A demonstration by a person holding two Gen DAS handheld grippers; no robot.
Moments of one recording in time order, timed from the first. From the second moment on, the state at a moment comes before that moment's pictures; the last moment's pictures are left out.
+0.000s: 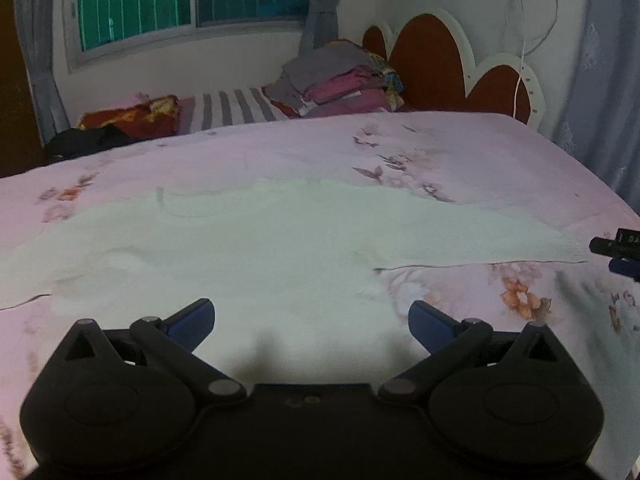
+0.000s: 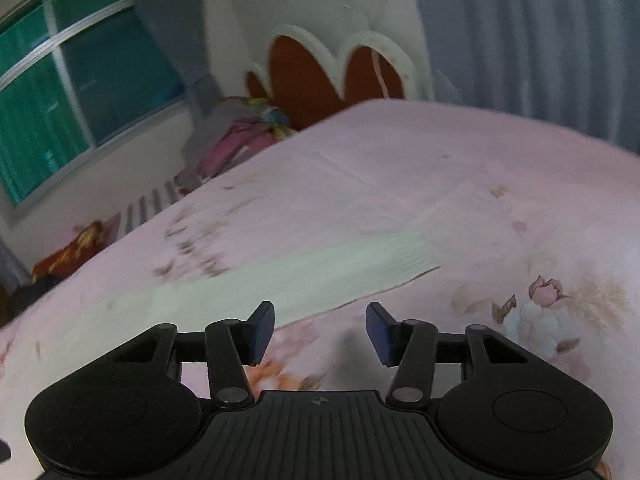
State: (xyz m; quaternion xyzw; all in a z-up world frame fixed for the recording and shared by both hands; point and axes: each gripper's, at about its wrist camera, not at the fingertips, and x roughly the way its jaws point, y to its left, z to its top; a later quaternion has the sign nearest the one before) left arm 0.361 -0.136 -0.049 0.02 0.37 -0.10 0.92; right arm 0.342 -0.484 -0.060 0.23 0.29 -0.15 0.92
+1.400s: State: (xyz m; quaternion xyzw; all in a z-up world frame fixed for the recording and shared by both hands) left arm 0.404 0.004 -0.080 -0.03 0.42 0.03 0.90; right arm 0.431 -0.451 -0.066 0.23 0.33 -0.05 0.91
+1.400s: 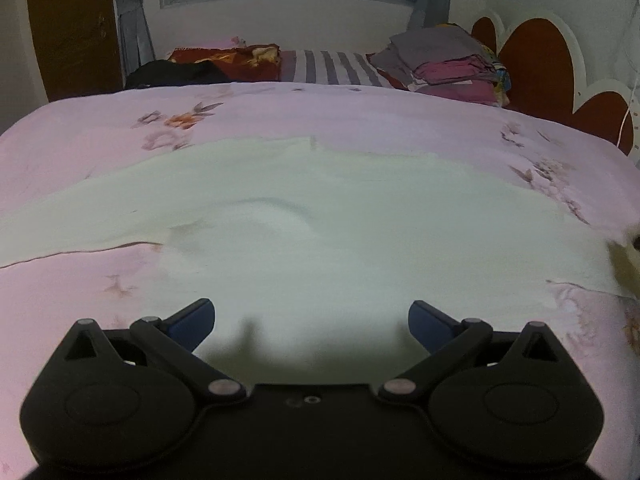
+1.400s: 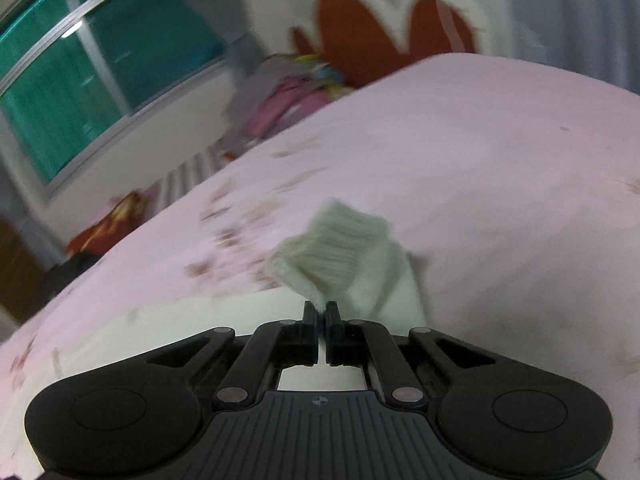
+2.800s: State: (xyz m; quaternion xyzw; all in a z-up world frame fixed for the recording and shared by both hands) left arm 0.525 0.026 -0.139 -0.19 0.45 -0.13 0.87; right arm 0.432 -0.260 -0.106 0.14 0.38 0.05 0.91
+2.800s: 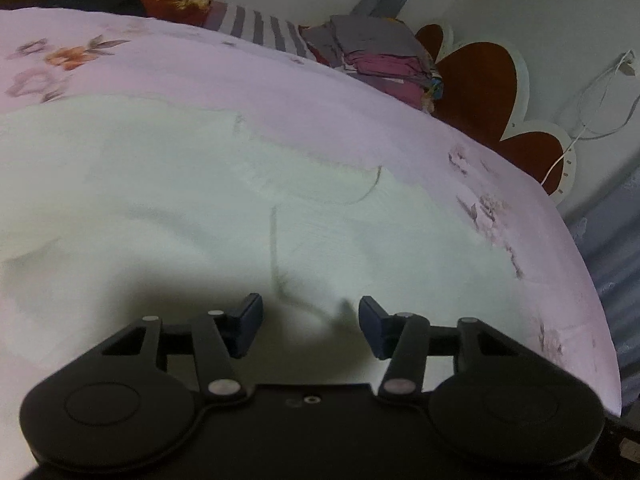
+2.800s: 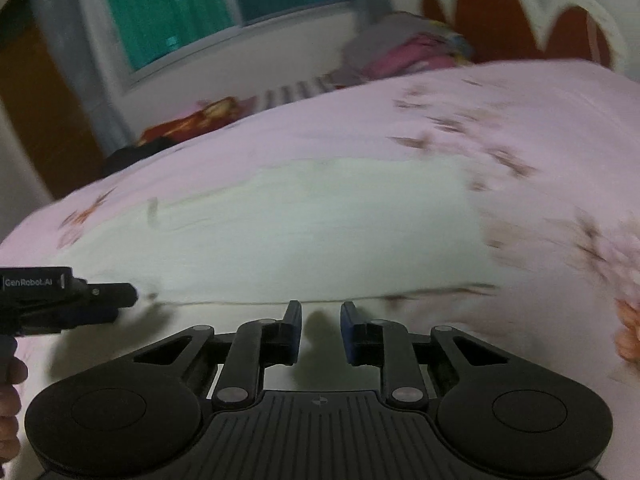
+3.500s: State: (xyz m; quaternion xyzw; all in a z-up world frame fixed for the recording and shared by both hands) left arm 0.507 0.124 -0.119 -0.18 0.41 -0.08 0.89; right arm 0.438 -0.289 -0.120 0.17 0.40 0.03 0.90
